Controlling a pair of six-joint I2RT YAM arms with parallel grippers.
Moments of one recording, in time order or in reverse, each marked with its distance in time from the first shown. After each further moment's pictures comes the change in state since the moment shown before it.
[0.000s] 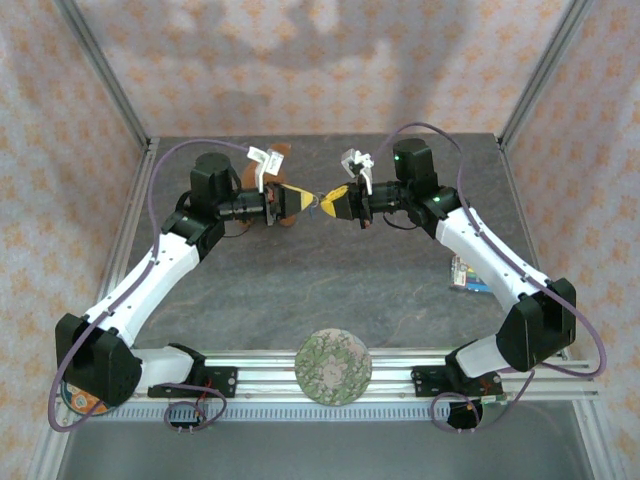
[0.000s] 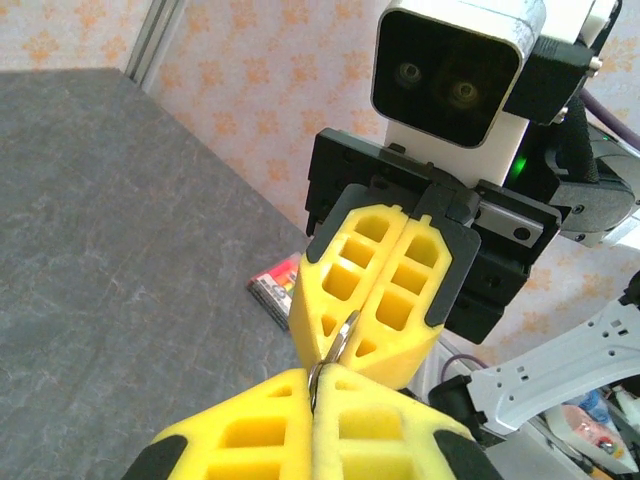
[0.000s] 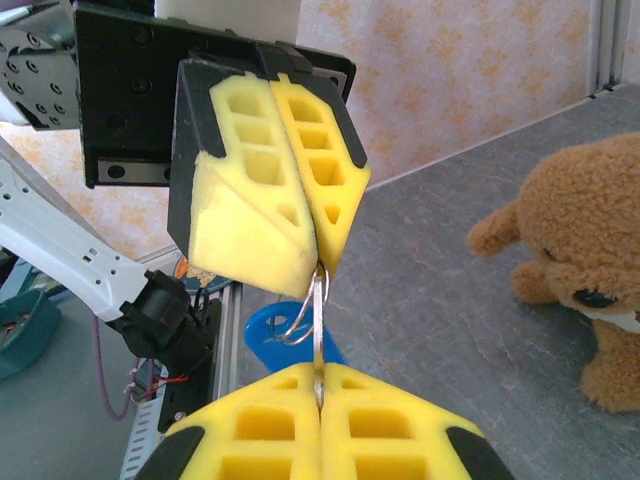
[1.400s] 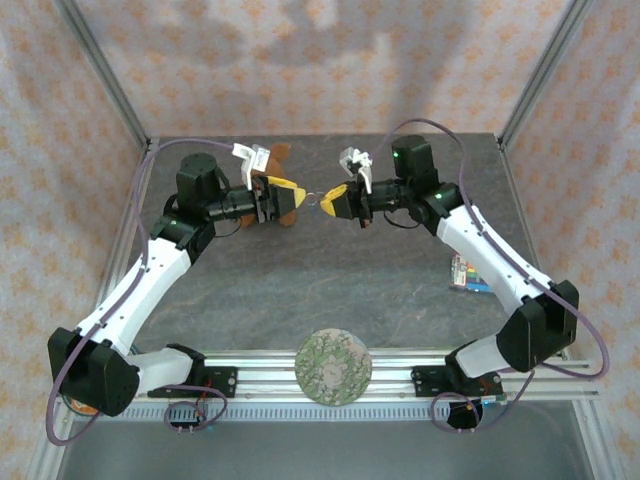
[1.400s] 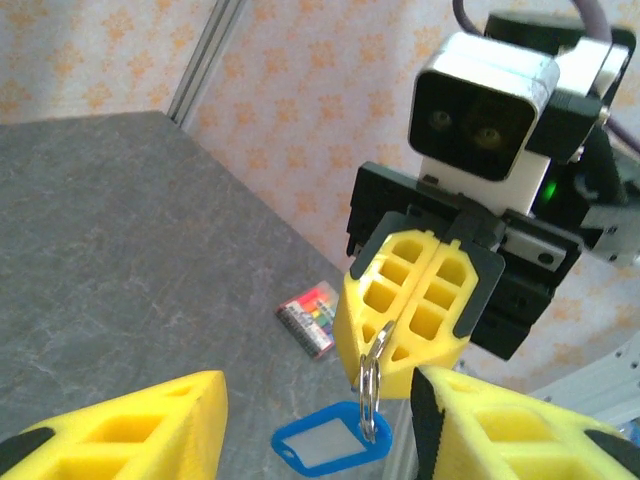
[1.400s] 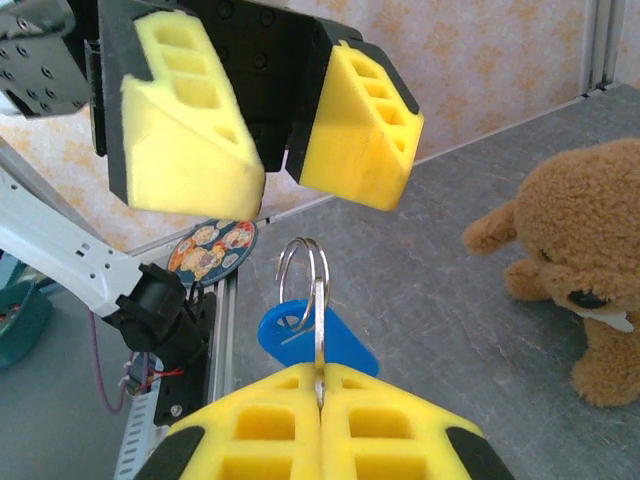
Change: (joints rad) left arm 0.044 -0.050 0.010 -0.045 -0.044 0.040; right arm 0.011 0.006 0.069 -0.116 0.029 -0.060
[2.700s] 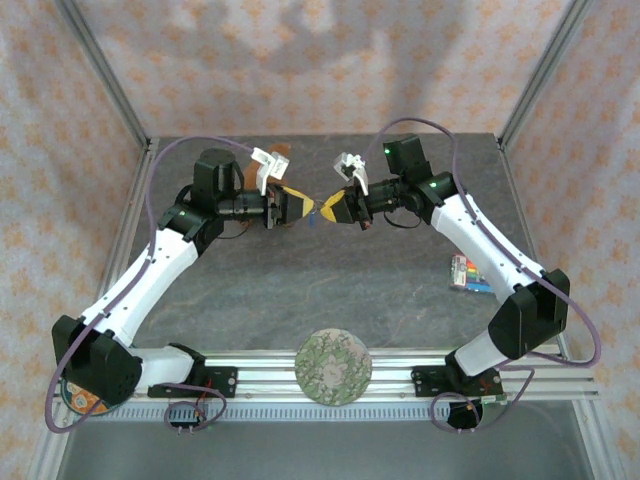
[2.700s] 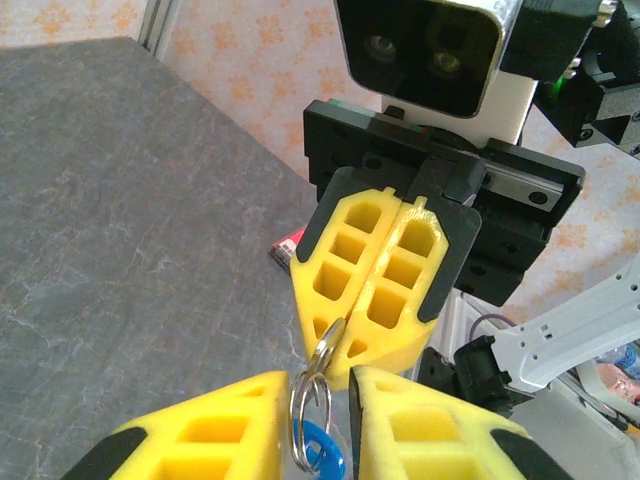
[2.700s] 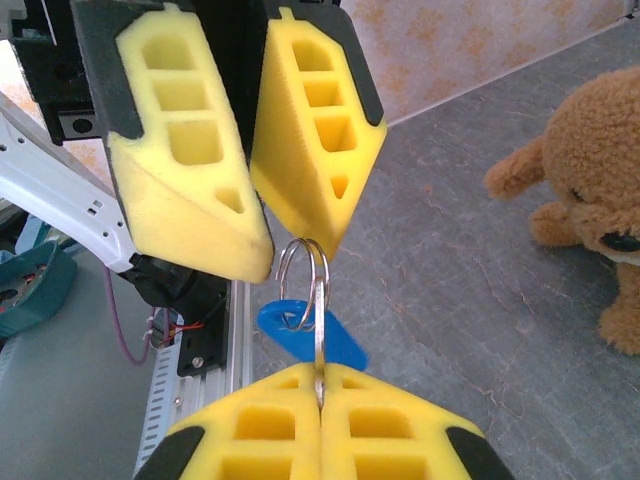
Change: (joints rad) left arm -0.057 0.060 0.085 -0.202 0.016 0.141; right arm 0.000 0.068 0.092 -0.227 -0.015 -0.121
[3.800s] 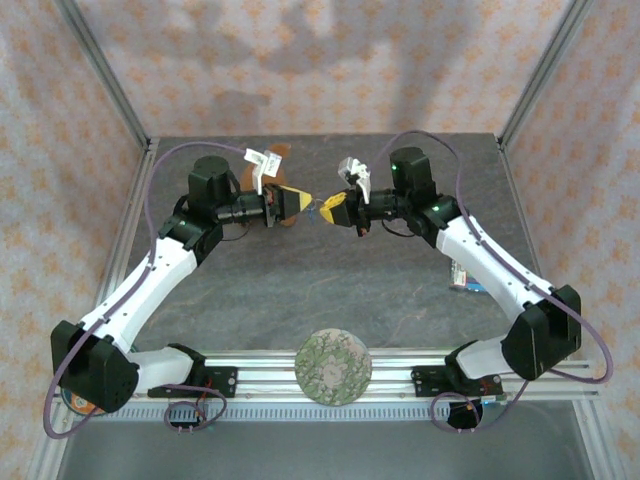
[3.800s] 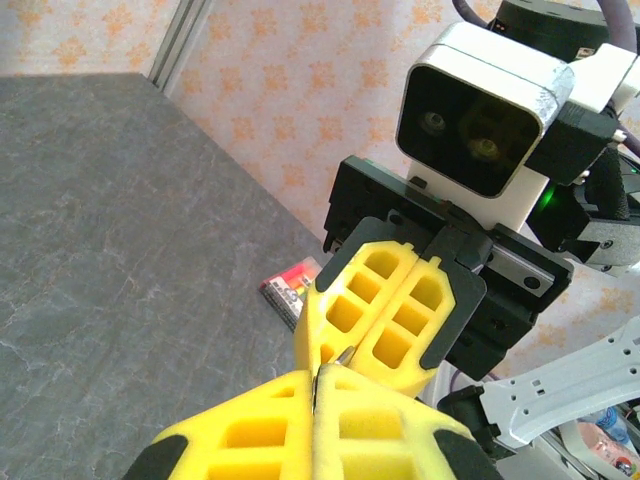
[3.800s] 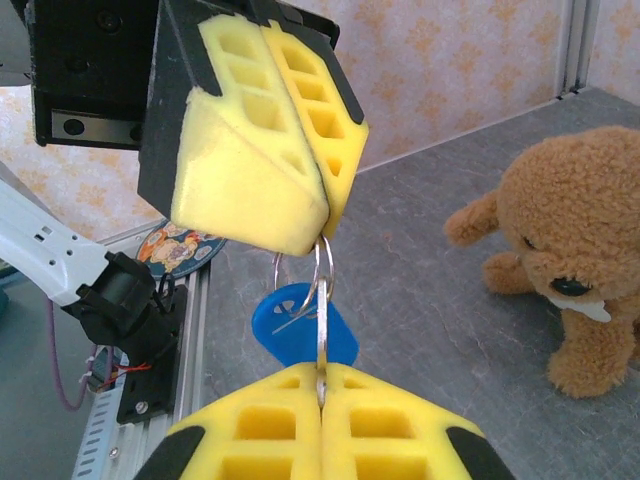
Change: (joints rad) left arm 0.008 -0.046 -0.103 0.212 -0.043 -0.184; right arm 0.030 -0.128 -0.226 0.360 0.093 0.126
